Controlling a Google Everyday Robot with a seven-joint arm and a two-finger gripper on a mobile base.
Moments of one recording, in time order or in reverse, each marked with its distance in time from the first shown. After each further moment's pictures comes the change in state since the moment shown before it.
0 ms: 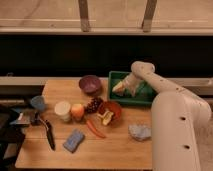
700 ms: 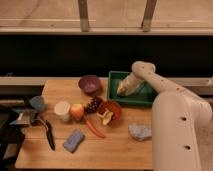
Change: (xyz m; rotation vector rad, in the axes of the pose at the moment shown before) arm 0.001 0.000 -0.002 -0.001 0.001 -0.002
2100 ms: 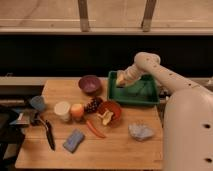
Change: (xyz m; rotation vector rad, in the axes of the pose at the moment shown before) arm -0.007 0.048 -0.071 -0.056 -0.092 -0.135
